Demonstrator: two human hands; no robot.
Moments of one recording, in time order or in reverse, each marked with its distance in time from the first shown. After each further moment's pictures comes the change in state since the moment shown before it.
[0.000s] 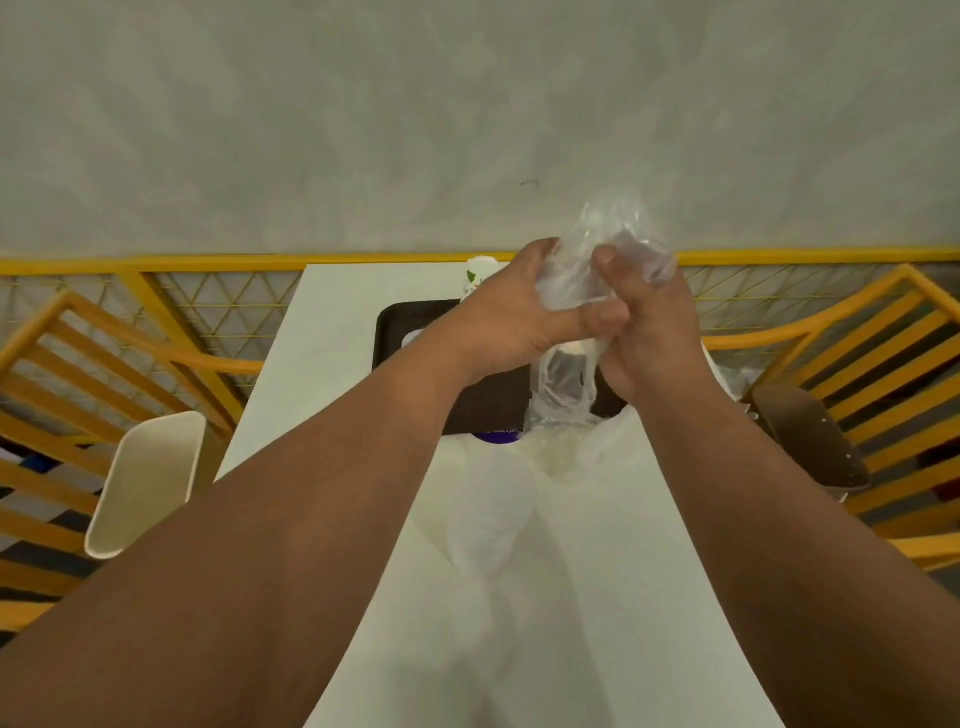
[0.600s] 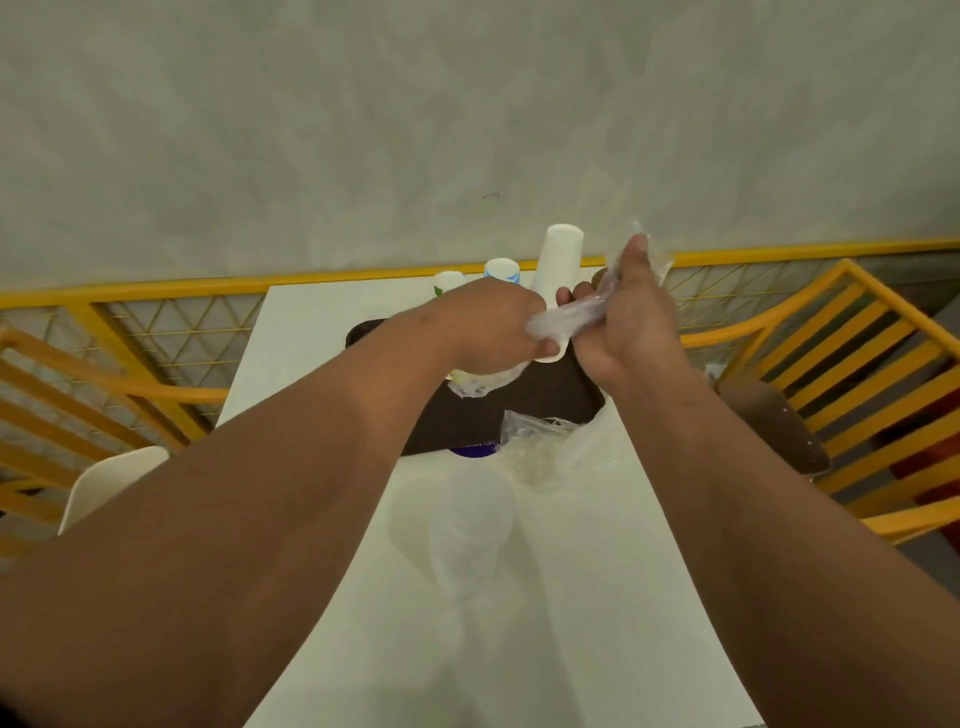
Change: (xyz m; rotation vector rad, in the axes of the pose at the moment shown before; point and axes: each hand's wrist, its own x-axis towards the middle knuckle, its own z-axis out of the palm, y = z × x) left_hand 0.031 0.007 -0.008 0.897 -0.166 0.100; right_hand 0.017 -0.016 0.005 0.234 0.520 0.211
